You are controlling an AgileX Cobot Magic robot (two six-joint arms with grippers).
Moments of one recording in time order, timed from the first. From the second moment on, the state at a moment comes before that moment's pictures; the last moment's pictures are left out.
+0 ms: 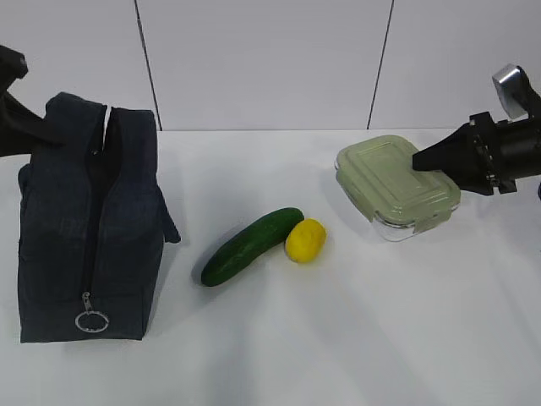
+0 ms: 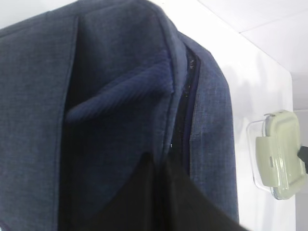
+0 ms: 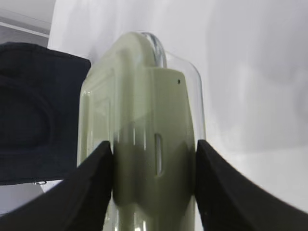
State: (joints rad) left arm 0.00 1.42 -0.94 -0.96 0.67 0.27; right arm -0.28 2.01 -1.25 1.25 1.14 -1.08
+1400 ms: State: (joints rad) left arm -0.24 1.41 -1.05 -0.51 0.63 -0.27; right arm 0.01 1.78 -1.25 1.36 1.07 -0.82
